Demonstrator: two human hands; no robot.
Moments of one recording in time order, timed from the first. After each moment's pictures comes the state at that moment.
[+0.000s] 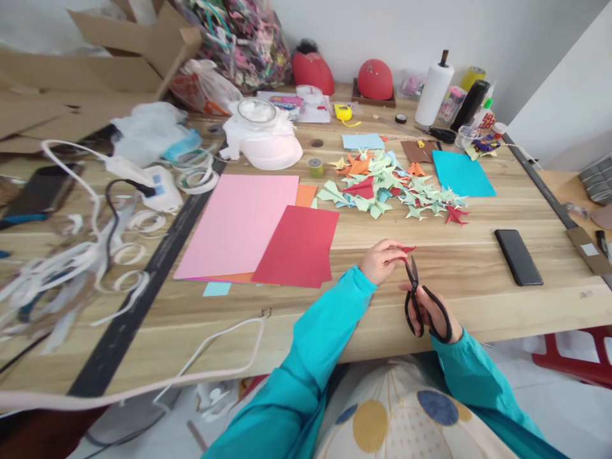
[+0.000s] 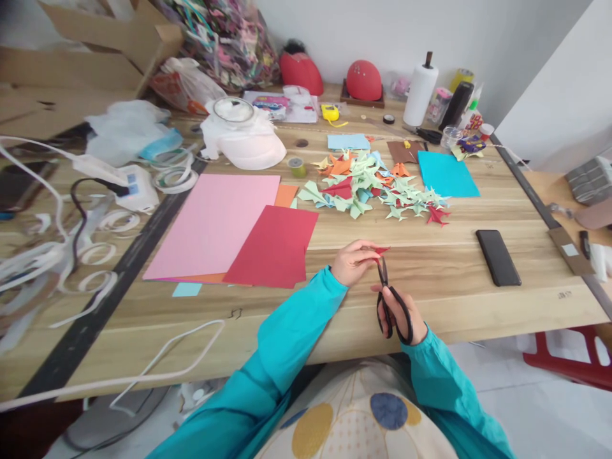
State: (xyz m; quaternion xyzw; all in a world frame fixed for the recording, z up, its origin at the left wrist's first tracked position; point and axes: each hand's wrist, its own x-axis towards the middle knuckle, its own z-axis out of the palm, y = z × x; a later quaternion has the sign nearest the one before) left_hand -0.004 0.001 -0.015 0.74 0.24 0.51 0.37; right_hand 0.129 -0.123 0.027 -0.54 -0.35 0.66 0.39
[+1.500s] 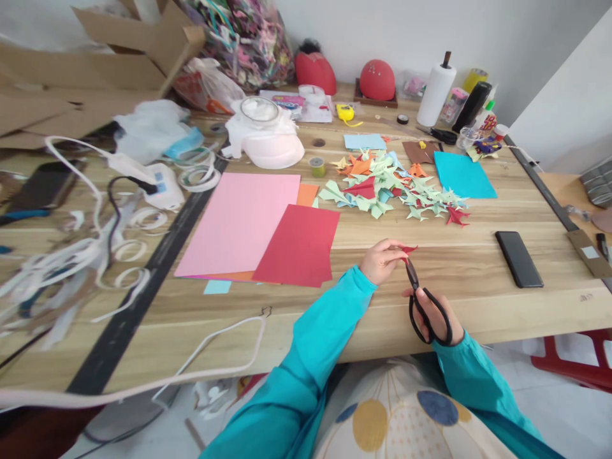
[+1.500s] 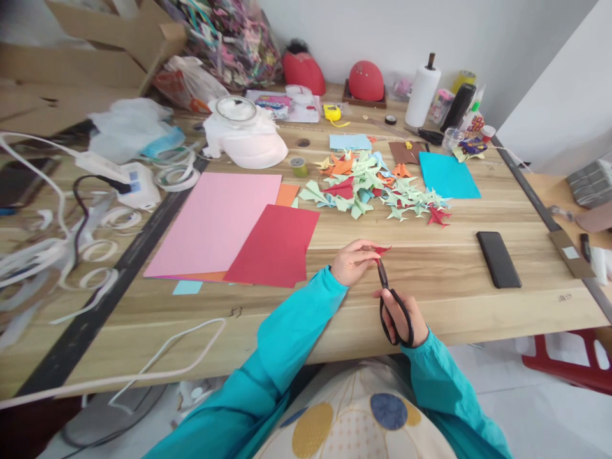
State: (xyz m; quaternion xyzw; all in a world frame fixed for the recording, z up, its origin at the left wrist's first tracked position) left_hand -0.006 0.003 -0.013 0.75 0.22 0.52 0.33; right_hand 0.124 -0.125 0.043 -0.59 -0.39 0.61 0.36
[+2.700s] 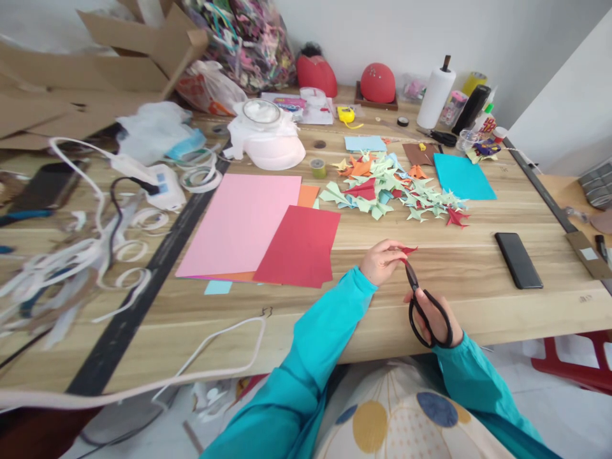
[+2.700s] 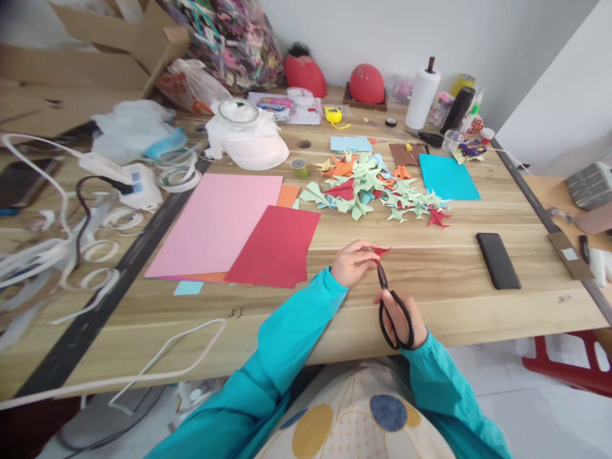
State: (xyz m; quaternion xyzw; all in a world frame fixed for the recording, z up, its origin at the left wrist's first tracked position) left_hand -0.007 0.003 -0.009 0.76 0.24 0.53 0.30; right_hand 0.120 -0.126 0.049 -0.60 -0.36 0.61 0.36
